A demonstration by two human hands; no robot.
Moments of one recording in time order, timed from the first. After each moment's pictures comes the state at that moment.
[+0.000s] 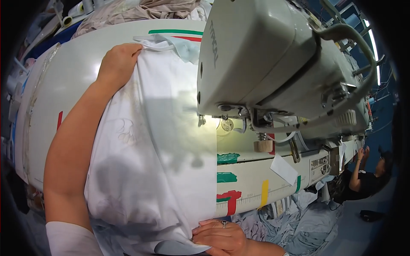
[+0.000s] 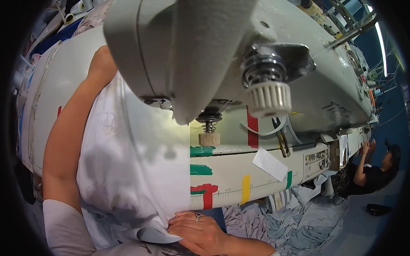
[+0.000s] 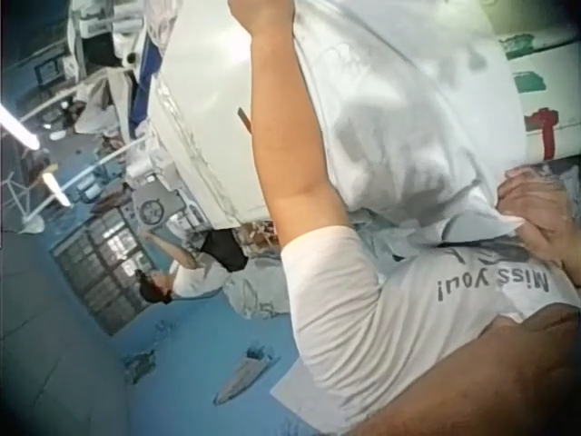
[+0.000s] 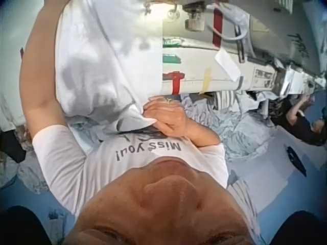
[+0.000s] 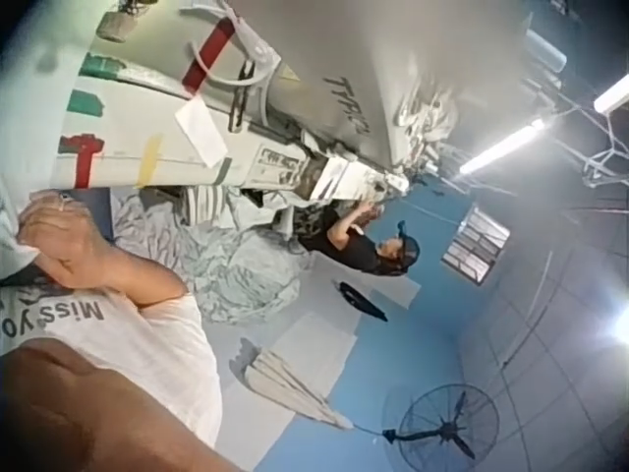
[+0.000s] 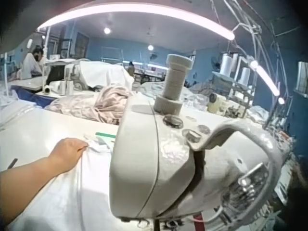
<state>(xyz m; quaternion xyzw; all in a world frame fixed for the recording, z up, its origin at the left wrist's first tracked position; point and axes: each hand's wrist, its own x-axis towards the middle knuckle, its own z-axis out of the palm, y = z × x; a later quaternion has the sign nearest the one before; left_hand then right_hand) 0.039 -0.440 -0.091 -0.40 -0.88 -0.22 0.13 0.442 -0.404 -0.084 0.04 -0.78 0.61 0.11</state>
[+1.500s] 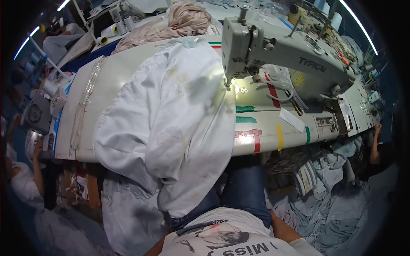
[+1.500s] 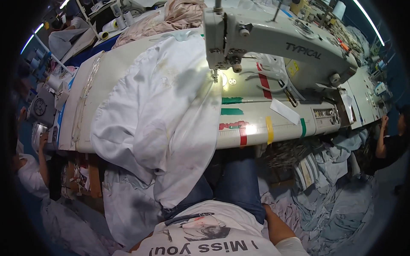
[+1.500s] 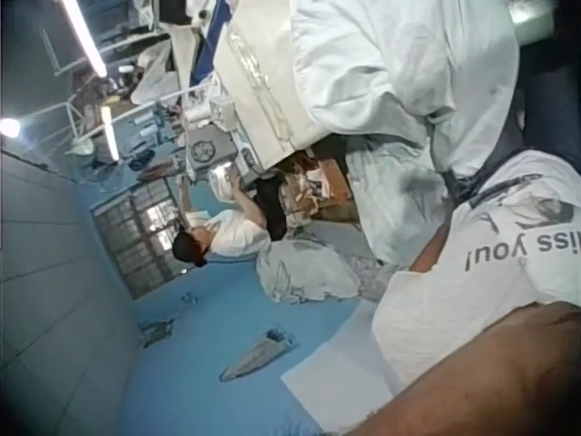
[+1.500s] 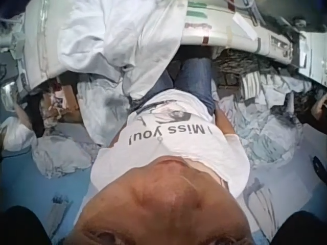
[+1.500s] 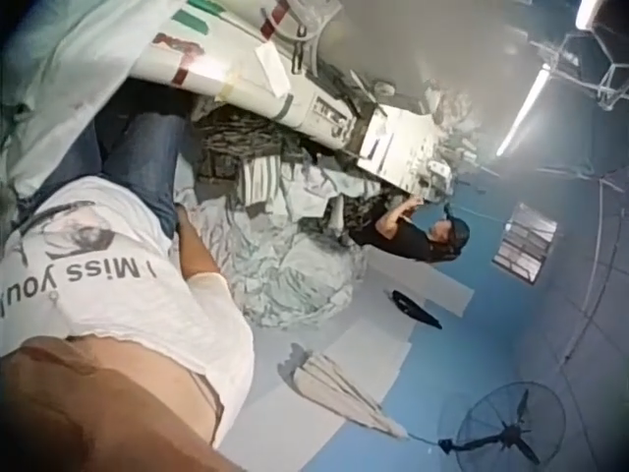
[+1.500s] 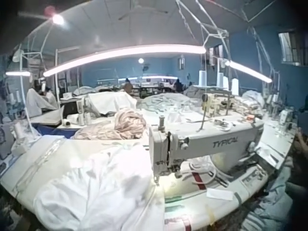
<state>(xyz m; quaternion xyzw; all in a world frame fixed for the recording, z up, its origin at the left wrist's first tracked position) 0.371 -0.864 -0.302 -0.18 -0.71 -0.19 -0.65 0.831 -0.431 -0.495 -0.54 -0.57 0.60 -0.16</state>
